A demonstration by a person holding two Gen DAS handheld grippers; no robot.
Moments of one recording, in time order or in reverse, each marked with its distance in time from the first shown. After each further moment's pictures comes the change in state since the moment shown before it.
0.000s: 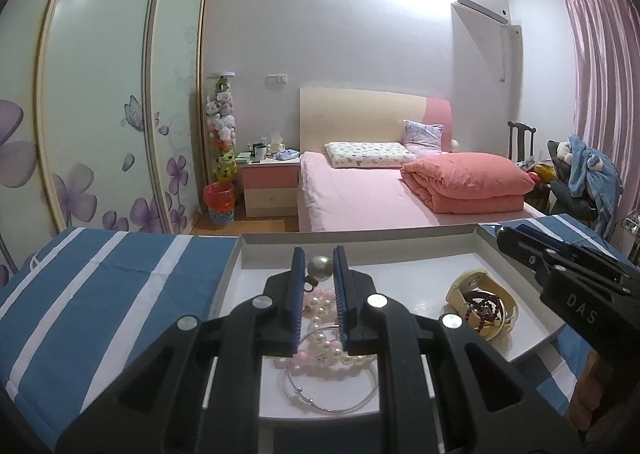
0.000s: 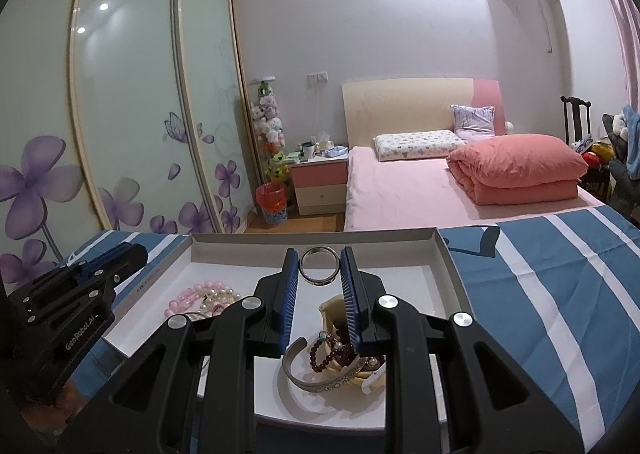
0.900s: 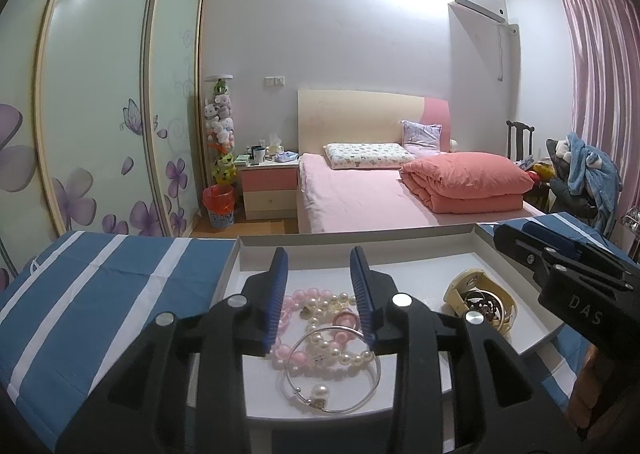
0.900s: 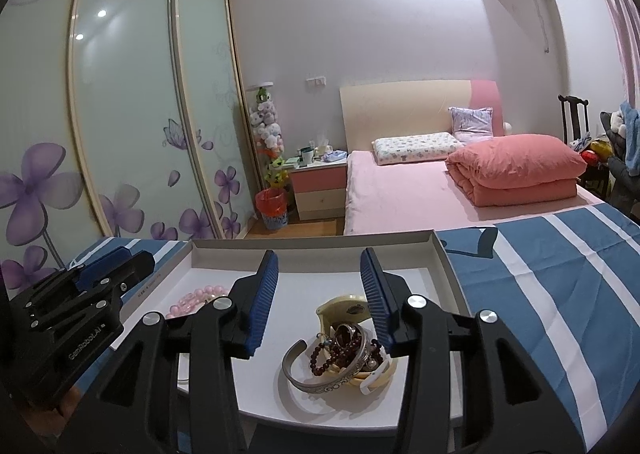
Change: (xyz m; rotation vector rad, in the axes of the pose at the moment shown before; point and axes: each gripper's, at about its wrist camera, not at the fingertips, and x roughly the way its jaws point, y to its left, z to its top) left arm -0.001 -0.001 0.001 0.005 -0.005 0.001; right arm 0.001 -0.004 -0.002 0.012 -0.026 -0.002
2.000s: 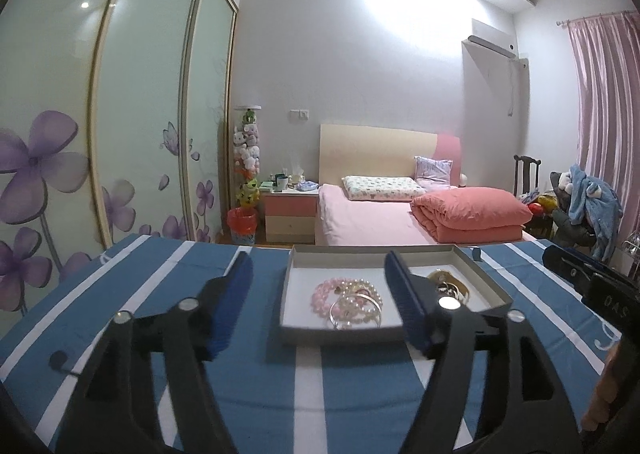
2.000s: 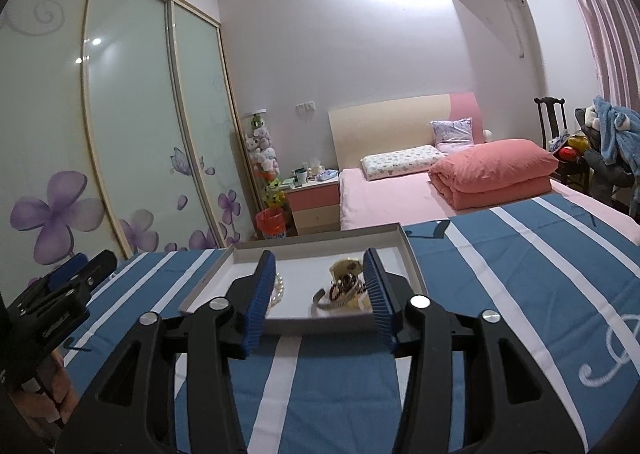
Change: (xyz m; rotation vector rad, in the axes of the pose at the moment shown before) left arm -0.173 0.024 -0.007 -0.052 -0.118 0.063; right arm -0.140 0.008 -0.009 0.062 -0.065 -0.019
